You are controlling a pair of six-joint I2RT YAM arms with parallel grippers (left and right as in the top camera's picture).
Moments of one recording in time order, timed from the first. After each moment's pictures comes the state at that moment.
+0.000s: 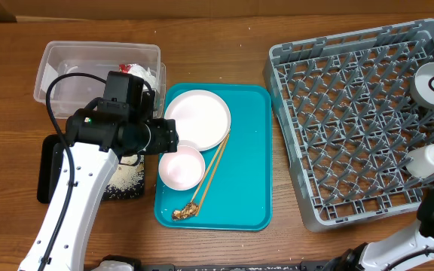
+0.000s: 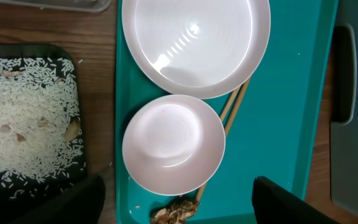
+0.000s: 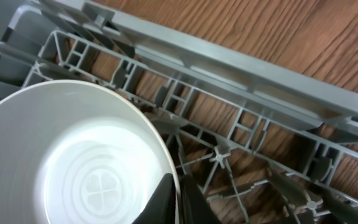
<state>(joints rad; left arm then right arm) -0.18 1.38 1.28 -1.12 0.18 -0.26 -0.62 1.88 1.48 -0.54 0.01 0.39</state>
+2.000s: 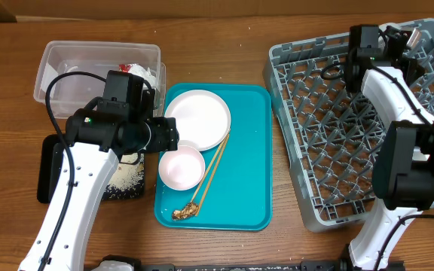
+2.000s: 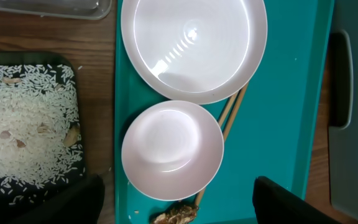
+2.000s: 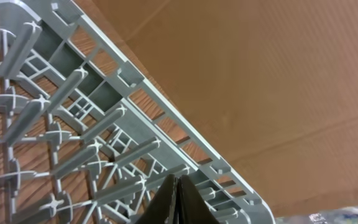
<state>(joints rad) -0.18 1.38 1.28 -1.10 0.18 -0.26 -0.05 2.07 1.56 -0.52 1.26 0.16</state>
